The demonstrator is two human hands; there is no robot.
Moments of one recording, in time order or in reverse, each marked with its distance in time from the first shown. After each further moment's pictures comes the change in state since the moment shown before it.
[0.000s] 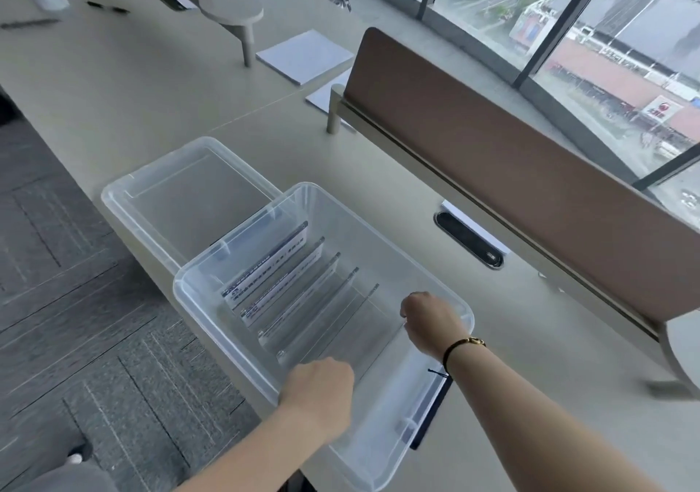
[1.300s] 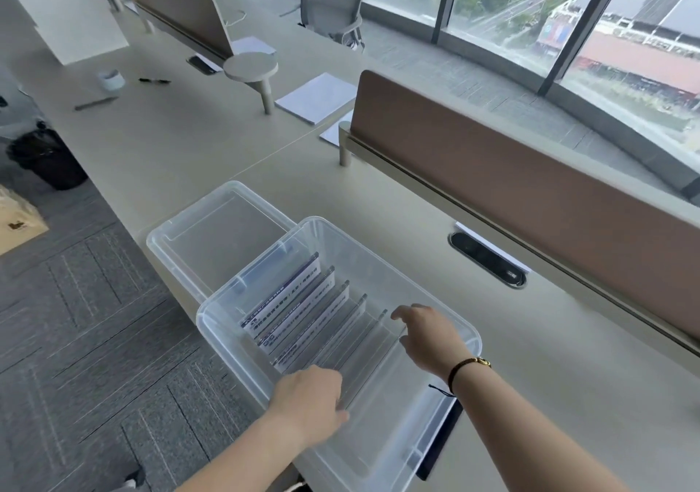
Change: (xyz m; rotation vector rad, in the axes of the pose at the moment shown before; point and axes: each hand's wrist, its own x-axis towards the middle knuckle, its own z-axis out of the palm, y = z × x) left_hand 0.002 -0.018 -0.020 -0.111 0.045 -0.055; right_hand -0.002 -0.001 -0.011 0.354 0.109 -0.093
